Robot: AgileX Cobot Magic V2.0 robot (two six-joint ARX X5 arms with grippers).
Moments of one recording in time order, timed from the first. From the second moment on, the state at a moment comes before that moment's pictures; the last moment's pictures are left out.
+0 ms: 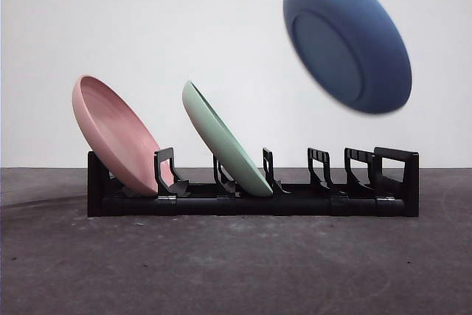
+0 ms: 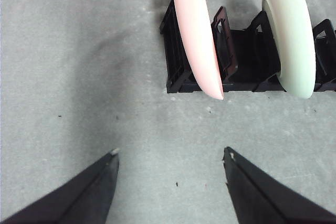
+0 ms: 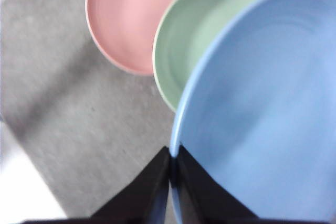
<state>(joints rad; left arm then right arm) -0.02 0.86 1.02 -0.93 0.26 -0.12 0.43 1.36 1.47 -0.94 -0.43 -0.02</state>
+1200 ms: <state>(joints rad) -0.02 0.86 1.02 -0.93 0.26 -0.12 1.25 1.12 0.67 -0.57 0.29 -0.05</state>
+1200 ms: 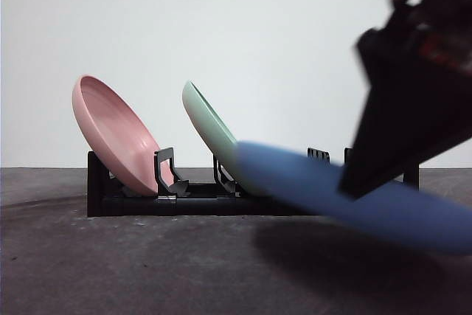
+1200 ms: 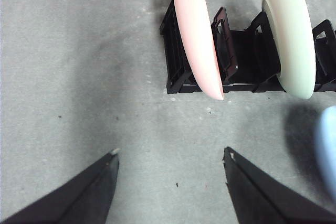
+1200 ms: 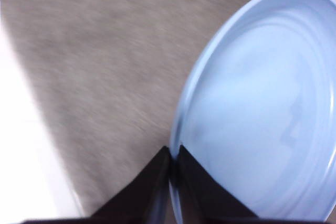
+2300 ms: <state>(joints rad) -0.02 0.86 1.02 -0.93 0.26 -0.12 1.28 1.62 0.88 -0.44 0.32 -0.29</state>
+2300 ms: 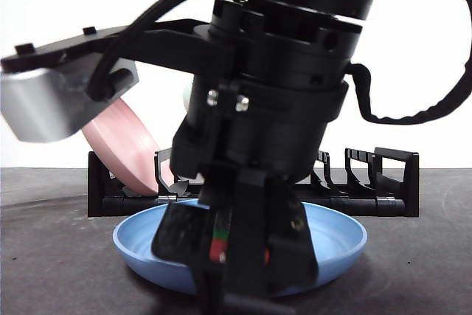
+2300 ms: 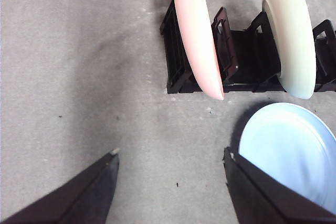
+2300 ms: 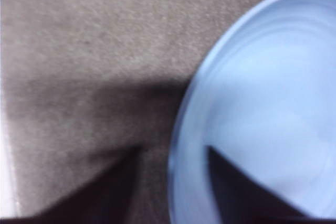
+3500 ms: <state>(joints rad) -0.16 1.19 1.28 -0.87 0.15 -0.20 0.41 1.14 0.95 -0.49 -0.18 -0.05</state>
